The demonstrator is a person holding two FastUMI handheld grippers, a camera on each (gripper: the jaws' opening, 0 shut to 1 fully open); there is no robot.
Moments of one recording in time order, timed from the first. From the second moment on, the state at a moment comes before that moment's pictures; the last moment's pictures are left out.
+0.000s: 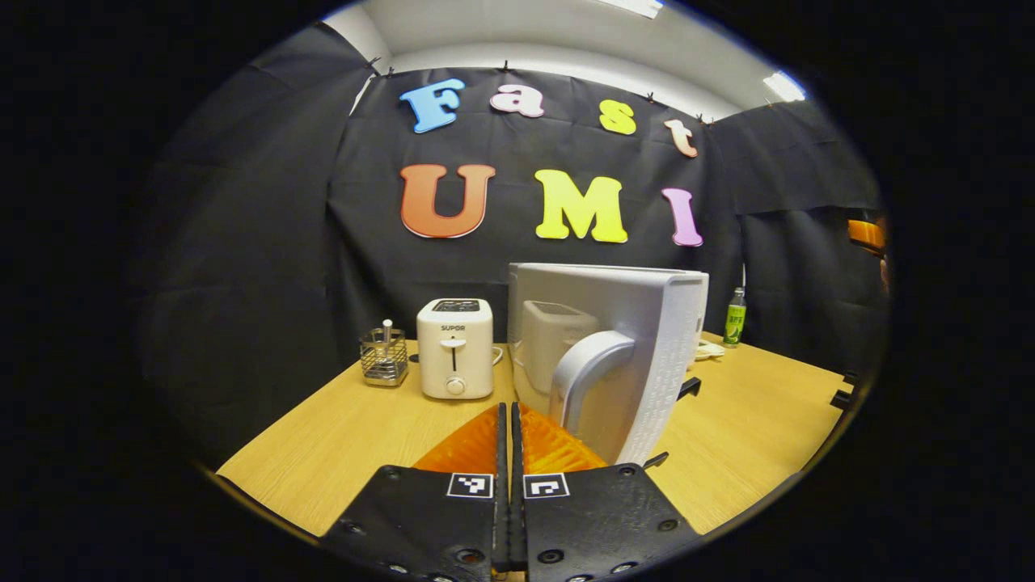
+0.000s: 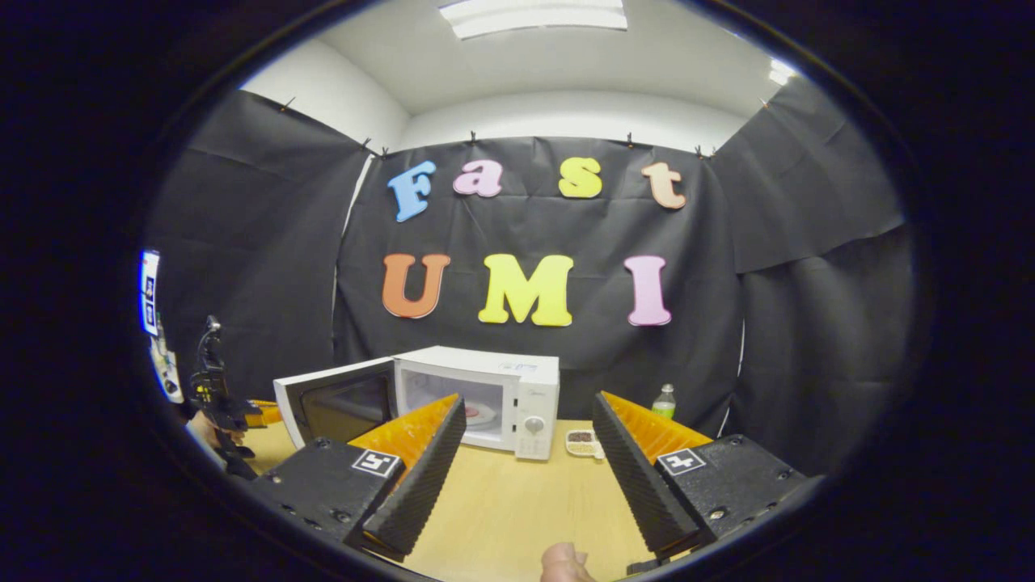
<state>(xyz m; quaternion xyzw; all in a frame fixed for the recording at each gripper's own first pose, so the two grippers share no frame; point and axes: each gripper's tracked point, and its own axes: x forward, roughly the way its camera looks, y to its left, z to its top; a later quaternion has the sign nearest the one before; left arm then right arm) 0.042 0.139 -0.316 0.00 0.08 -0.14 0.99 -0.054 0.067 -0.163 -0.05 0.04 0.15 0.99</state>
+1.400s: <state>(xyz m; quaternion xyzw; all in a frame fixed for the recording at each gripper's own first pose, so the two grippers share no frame) 0.148 -0.135 -0.314 -0.01 0.09 -0.34 0.94 -0.043 -0.002 -0.179 -0.01 0.02 0.11 0.99</state>
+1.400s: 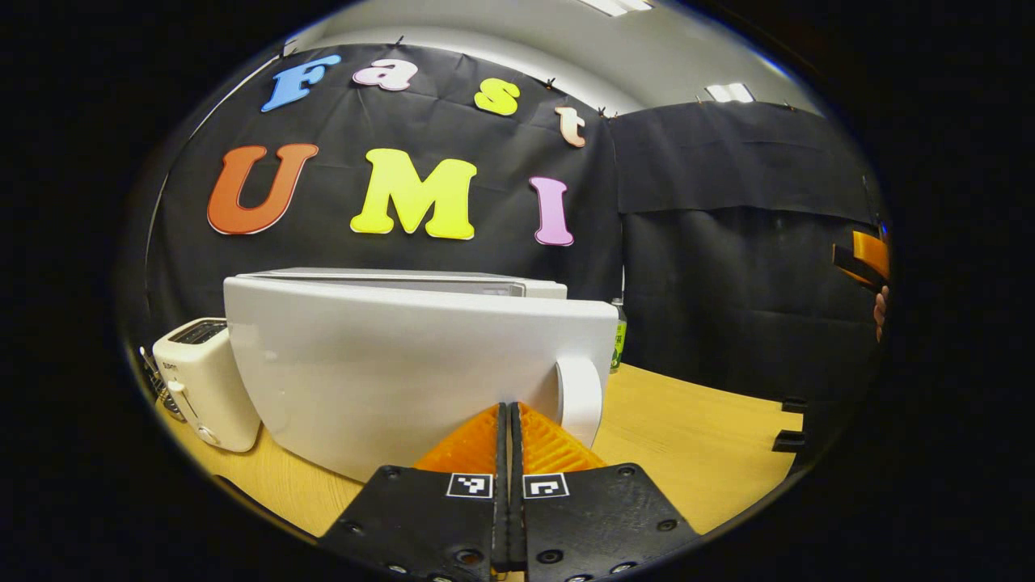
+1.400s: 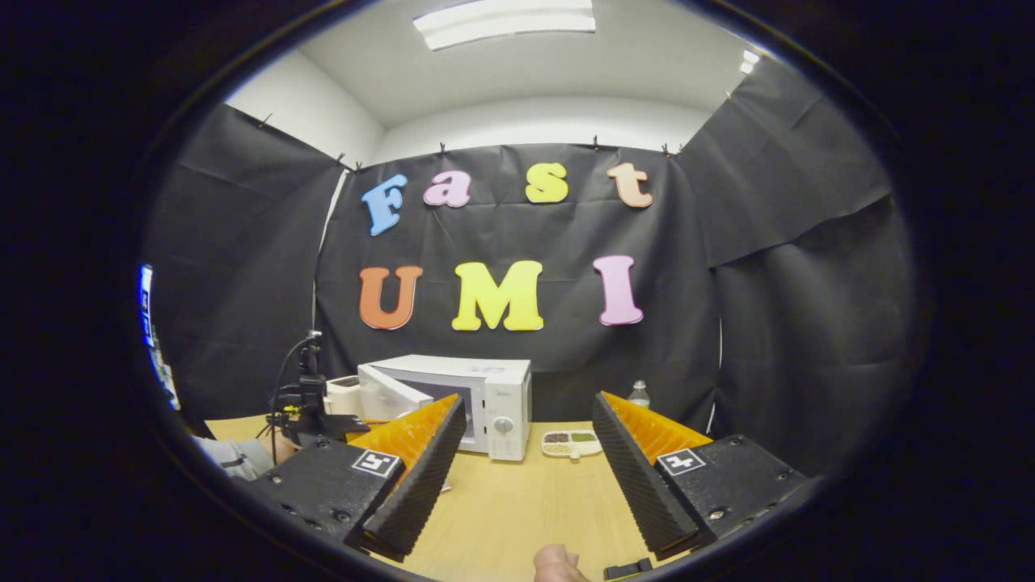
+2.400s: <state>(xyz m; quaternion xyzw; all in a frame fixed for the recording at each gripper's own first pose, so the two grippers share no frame) 0.257 -0.193 -0.351 -0.04 0.14 -0.22 0.96 -0.018 -0.045 -0.213 0.01 0.03 0.11 0.99</state>
